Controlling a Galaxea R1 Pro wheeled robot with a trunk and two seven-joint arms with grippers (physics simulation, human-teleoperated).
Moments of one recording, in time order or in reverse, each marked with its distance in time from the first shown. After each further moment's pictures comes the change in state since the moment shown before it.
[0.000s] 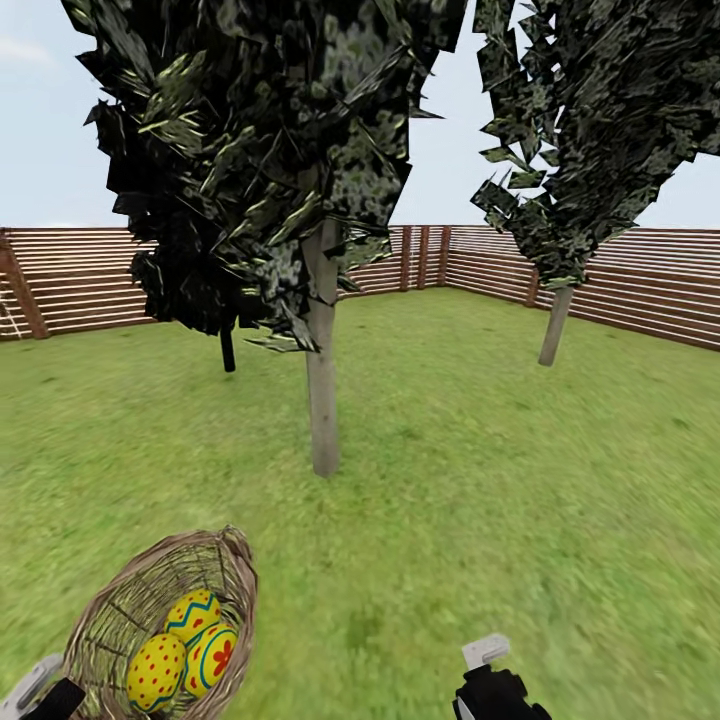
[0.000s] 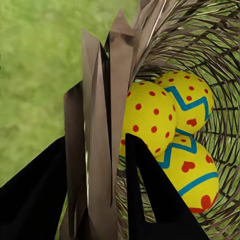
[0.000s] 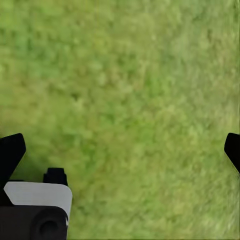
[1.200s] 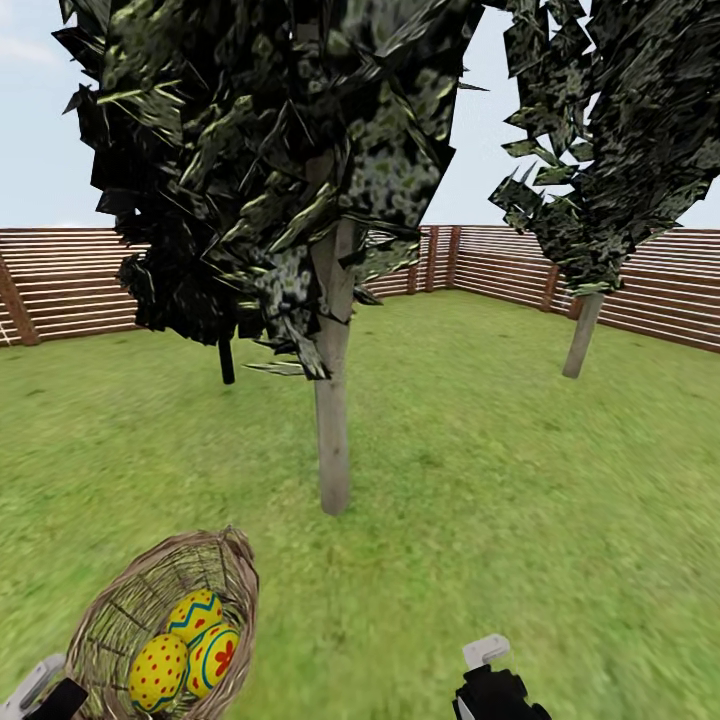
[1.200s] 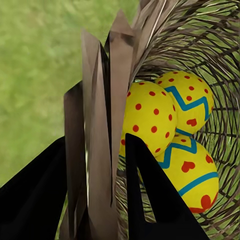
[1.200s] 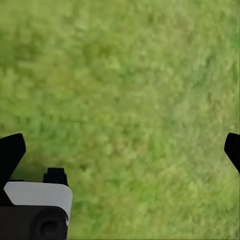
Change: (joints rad) left arm 0.000 -0.005 0.001 0.001 -0.001 0.000 0.000; right arm 0.000 0.000 0.000 0.000 -0.001 0.000 0.000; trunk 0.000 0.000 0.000
